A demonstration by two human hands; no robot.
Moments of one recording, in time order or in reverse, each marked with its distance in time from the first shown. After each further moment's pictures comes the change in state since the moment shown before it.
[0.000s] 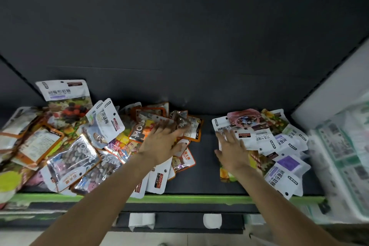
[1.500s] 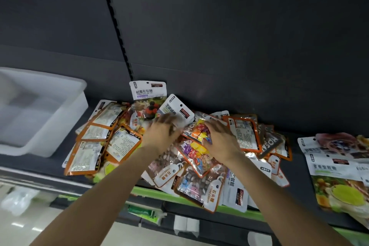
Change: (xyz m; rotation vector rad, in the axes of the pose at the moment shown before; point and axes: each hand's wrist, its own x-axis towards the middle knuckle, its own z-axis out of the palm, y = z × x) left_hand -0.093 -0.256 -0.007 -0.249 0.274 -0.330; right_hand 0.040 -0.296 0.015 0.001 0.056 -0.339
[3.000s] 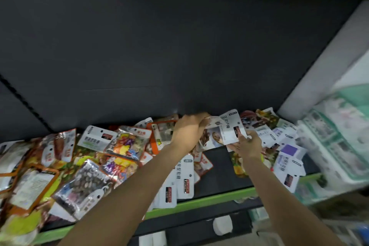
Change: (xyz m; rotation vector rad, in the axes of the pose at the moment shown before) left_hand 0.007 0.285 0.025 -0.318 0.025 0.505; right_hand -0.141 0.189 -0.061 1.912 0.876 0.911
